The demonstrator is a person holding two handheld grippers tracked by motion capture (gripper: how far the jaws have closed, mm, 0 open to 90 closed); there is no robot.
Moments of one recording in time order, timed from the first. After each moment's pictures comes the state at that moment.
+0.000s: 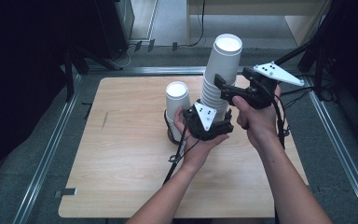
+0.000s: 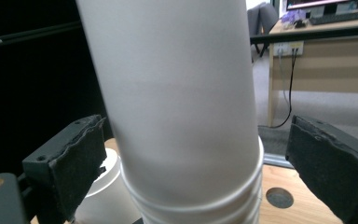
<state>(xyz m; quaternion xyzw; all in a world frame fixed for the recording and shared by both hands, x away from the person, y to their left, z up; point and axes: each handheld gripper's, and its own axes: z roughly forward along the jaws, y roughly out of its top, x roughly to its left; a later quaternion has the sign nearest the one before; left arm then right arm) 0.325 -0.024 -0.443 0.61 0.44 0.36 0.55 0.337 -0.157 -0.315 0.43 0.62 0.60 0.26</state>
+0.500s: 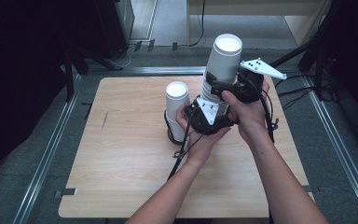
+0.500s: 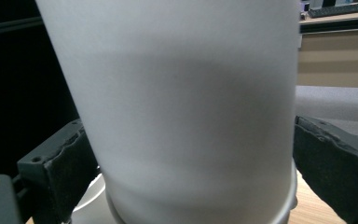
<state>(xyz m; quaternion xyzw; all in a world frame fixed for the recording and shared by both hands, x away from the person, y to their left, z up) 0.340 -0.033 -0.444 0.60 0.45 0.38 0.53 0.359 -0.137 -0.324 0.44 0.63 0.59 0.26</state>
